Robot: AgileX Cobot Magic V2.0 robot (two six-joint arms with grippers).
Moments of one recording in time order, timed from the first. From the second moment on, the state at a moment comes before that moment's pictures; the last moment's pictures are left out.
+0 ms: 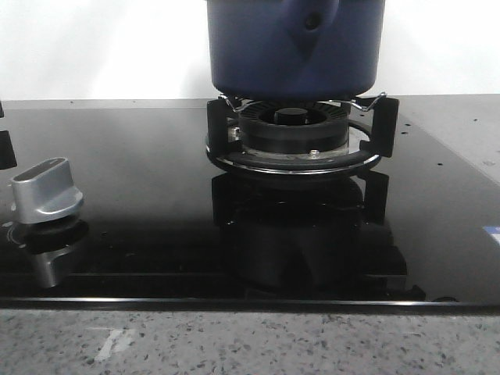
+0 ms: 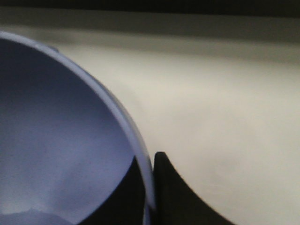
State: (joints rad) left arm -0.13 1.50 -1.48 -1.55 0.72 1.66; right arm 0.26 1.53 -1.16 0.13 -0.35 -0.19
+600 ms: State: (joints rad) left arm -0.13 1.50 -1.48 -1.55 0.72 1.66; right arm 0.26 1.52 -1.15 0.13 -0.47 -0.19
